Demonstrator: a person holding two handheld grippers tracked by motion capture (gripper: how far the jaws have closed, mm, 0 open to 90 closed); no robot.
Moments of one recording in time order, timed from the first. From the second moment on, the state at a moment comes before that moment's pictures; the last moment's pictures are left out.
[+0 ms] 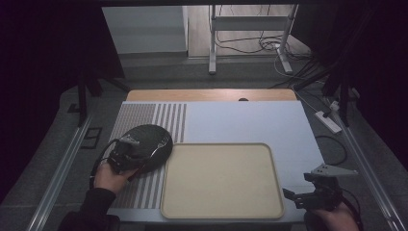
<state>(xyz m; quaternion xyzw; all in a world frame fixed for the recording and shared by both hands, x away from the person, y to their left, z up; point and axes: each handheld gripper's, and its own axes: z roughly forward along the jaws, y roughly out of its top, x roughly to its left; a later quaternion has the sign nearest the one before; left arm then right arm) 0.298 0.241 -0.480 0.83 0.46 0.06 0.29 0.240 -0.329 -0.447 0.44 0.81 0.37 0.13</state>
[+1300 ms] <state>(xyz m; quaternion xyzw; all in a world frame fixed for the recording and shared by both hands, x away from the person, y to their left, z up) 0.302 0.128 -0.491 0.86 0.43 0.02 0.29 0.241 -0.327 -0.447 0.43 0.81 0.37 0.14</state>
